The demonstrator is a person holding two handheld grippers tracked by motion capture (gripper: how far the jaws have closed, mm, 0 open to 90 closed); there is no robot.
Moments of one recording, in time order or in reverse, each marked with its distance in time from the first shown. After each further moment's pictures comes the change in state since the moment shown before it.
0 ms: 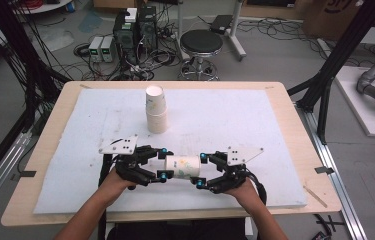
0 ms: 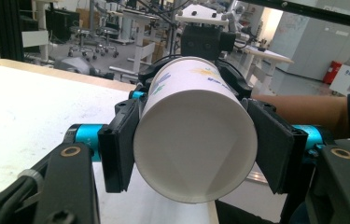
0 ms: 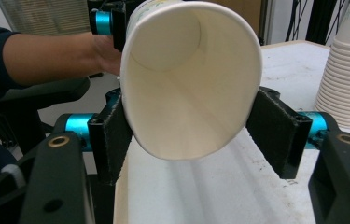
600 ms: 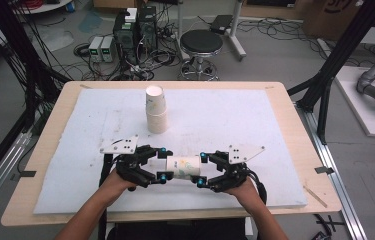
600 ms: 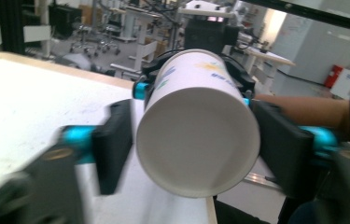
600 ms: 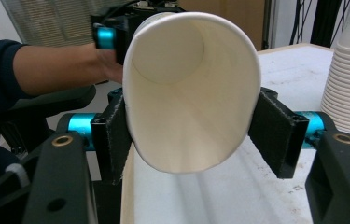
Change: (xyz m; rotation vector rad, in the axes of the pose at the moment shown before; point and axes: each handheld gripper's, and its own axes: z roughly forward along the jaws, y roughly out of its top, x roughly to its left) left arm 0.000 -0.001 0.001 0.021 0.037 -0.066; right arm -0.001 0.003 -0.002 -0.021 0.020 0.022
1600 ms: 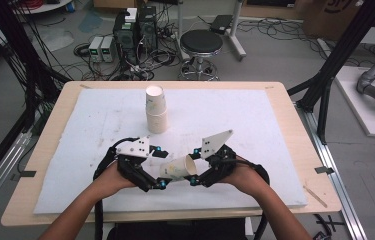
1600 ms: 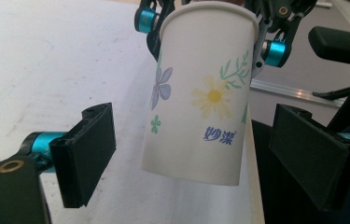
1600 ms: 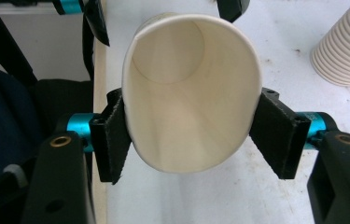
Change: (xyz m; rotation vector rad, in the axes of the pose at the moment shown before) left arm -0.009 0.019 0.007 0.394 0.146 0.169; right arm 0.003 0.060 0.032 0.566 -0.072 -0.188
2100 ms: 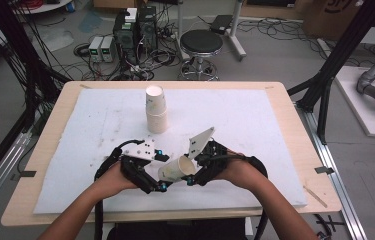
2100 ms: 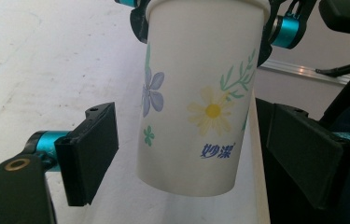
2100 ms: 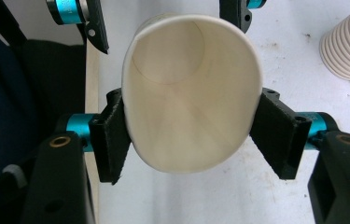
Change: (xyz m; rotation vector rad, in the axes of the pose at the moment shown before) left arm 0.001 -0.002 0.009 0.101 -0.007 0.015; right arm -0.001 0.026 0.009 0.187 -0.005 -0.084
